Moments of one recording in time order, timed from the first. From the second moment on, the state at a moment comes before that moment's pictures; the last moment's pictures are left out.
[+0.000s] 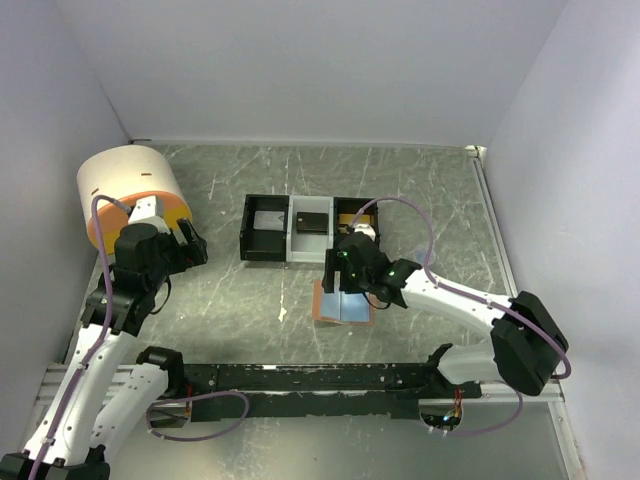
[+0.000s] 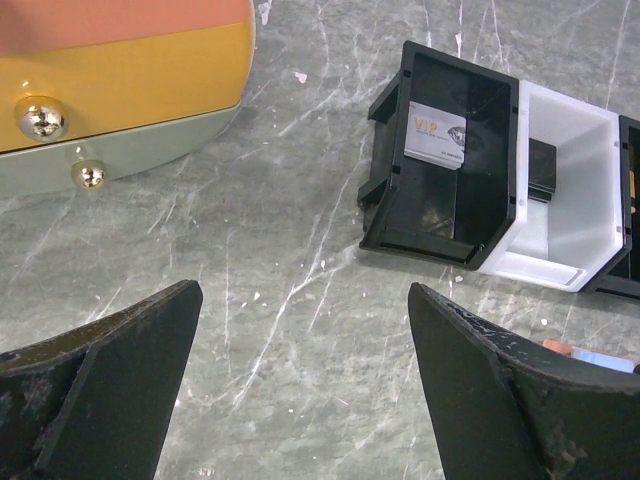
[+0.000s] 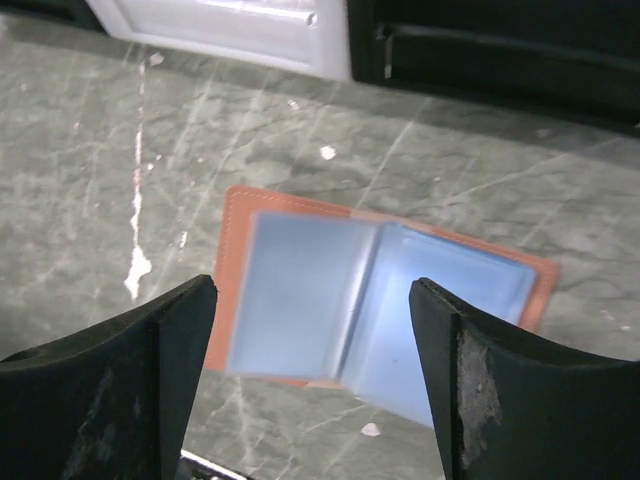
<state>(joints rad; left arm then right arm) -0.22 0.66 0.77 -0.59 -0.17 -0.40 0.79 1.30 0.72 -0.30 0.16 0.64</state>
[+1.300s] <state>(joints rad) -0.22 0.68 0.77 -0.59 -0.17 -0.40 0.88 1.45 0.78 -0.30 0.17 0.63</state>
